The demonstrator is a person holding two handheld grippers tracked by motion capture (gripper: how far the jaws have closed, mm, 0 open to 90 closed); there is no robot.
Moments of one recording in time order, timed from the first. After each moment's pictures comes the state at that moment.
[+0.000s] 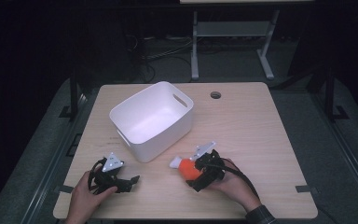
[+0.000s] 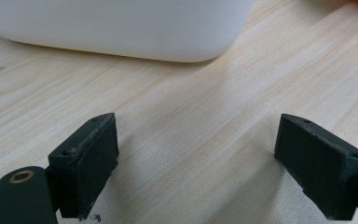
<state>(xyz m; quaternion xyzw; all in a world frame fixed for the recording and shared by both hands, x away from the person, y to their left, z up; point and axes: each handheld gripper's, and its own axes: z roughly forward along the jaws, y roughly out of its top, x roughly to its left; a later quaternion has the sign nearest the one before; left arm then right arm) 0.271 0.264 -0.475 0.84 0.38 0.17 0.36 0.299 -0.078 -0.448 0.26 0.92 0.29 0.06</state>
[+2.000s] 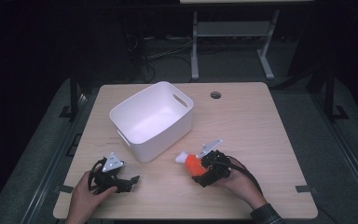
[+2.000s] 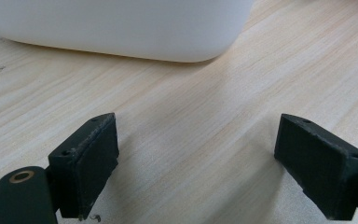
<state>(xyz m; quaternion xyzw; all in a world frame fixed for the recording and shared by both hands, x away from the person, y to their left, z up) 0.271 0.264 -0.475 0.83 0.38 0.17 0.36 0.303 -0.097 -0.441 0.26 0.92 0.29 0.06</state>
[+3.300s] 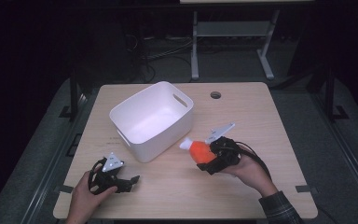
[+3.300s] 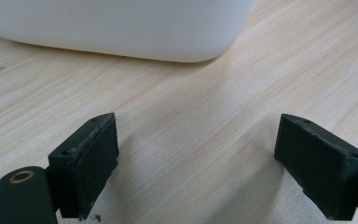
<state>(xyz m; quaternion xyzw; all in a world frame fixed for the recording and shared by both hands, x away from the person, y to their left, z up) 0.271 0.264 -0.475 0.84 0.38 0.17 0.36 0.317 -0.118 -0.390 0.26 0.91 0.32 0.06</state>
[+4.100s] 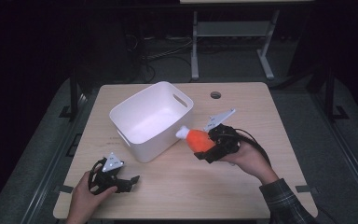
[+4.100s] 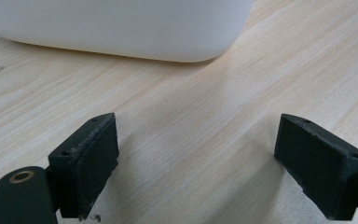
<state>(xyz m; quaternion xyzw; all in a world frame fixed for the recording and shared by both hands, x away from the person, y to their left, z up) 0.271 0.264 -0.475 0.83 0.38 0.17 0.36 0.333 -0.113 -0.354 0.24 0.91 0.35 0.06</state>
